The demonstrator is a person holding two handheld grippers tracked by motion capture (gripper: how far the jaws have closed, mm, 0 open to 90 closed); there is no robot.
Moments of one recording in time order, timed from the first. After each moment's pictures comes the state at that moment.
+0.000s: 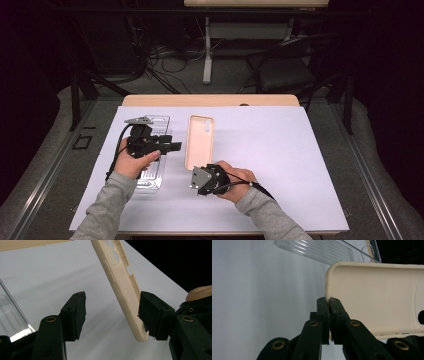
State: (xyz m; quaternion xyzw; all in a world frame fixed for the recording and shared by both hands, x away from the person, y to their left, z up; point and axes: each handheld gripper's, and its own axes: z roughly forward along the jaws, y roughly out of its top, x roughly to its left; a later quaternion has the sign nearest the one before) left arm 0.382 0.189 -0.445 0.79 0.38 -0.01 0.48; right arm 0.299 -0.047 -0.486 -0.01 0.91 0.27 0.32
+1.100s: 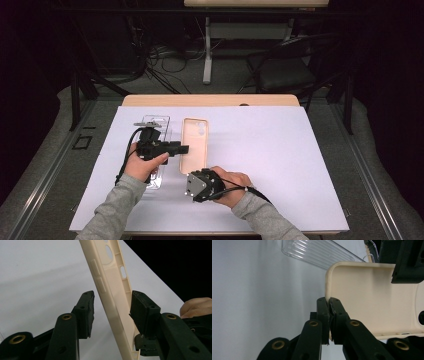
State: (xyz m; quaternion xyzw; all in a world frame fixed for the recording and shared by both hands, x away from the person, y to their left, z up) left arm 0.381 0.171 -0.460 0.77 0.41 -0.05 0.48; right arm 0.287 -0.036 -0.492 -0.03 0.90 0.28 0.33
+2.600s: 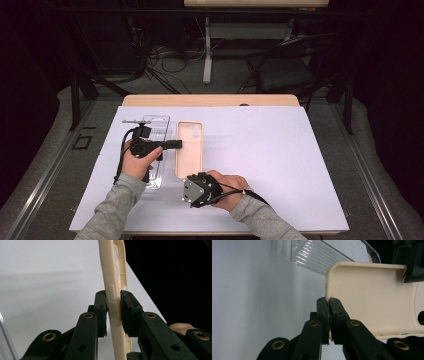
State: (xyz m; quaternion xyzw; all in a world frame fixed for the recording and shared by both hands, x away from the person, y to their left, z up) left arm 0.386 0.190 -0.463 0.70 0.48 -0.11 0.52; right arm 0.279 -0.030 -0.494 -0.06 0.90 0.29 0.34
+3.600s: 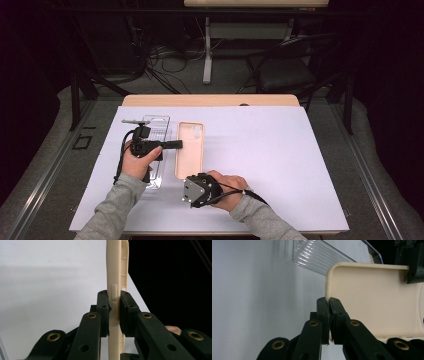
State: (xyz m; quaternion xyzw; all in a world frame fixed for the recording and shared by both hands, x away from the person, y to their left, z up) left arm 0.388 0.191 -0.467 0.68 0.50 -0.15 0.52; right arm 0.279 -0.030 -0.496 -0.06 0.90 0.29 0.33
